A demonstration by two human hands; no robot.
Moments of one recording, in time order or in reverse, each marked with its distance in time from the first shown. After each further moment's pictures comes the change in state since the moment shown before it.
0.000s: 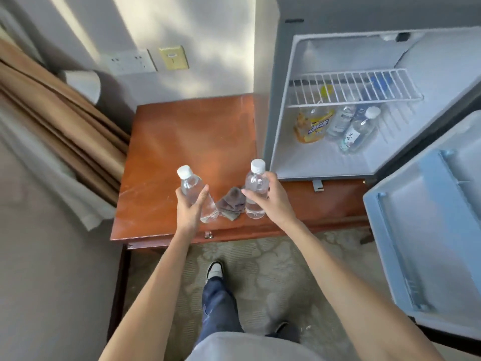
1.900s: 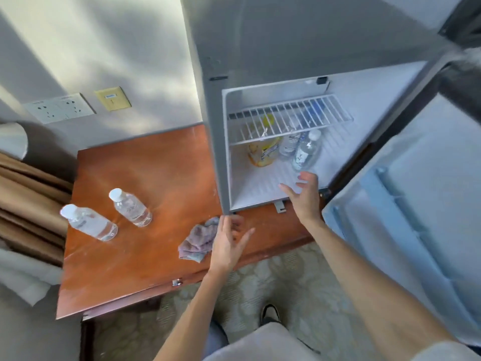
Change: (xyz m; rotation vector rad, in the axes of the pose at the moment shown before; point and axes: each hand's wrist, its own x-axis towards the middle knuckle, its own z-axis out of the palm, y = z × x) left_hand -0.033 0.020 0.150 0.308 -0.379 0.449; right_hand 0.043 0.052 -0.150 -0.151 0.607 0.158
